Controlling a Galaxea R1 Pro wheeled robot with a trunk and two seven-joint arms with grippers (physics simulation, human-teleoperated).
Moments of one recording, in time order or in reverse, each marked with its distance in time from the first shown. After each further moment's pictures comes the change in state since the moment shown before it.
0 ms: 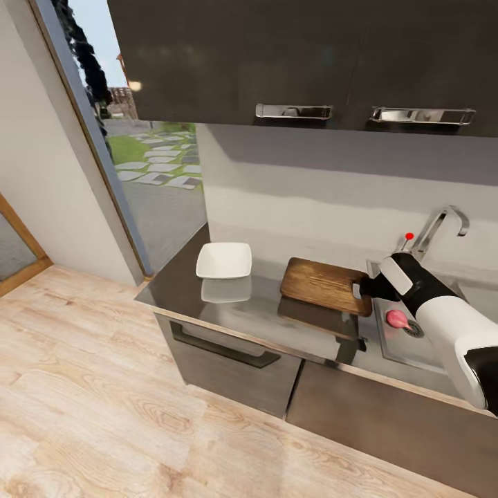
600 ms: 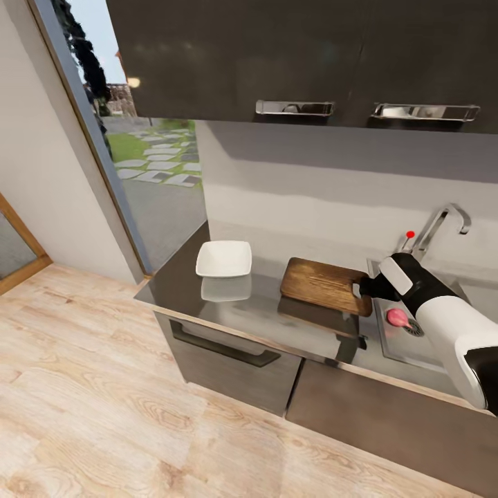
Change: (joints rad) left arm 0.000 0.000 0.000 0.000 0.000 0.000 0.000; right arm 0.000 0.000 0.000 0.000 0.001 0.000 0.000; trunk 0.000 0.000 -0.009
